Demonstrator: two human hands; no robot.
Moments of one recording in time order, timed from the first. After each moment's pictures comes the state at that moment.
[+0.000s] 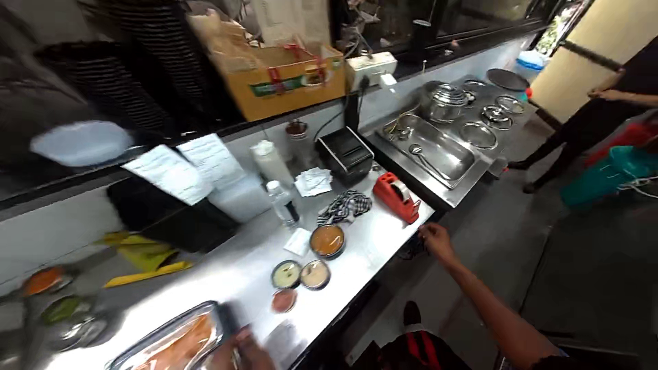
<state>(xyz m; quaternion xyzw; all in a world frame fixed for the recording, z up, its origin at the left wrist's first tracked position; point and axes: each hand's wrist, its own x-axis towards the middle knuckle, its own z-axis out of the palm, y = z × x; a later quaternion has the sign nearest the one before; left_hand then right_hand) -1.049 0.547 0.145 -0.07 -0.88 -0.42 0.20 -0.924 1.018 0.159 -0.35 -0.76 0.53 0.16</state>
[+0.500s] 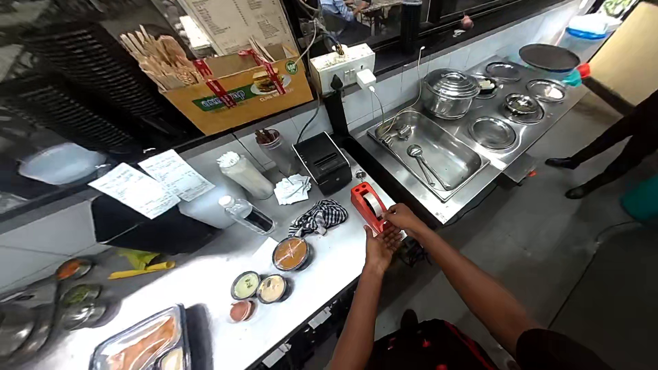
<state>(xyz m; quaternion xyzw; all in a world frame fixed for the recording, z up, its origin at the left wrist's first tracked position) -1.029 1.024 0.136 0.13 -0.45 -0.77 -0.44 -1.036 1.169 0.164 -0.26 -0.80 0.54 -0.05</state>
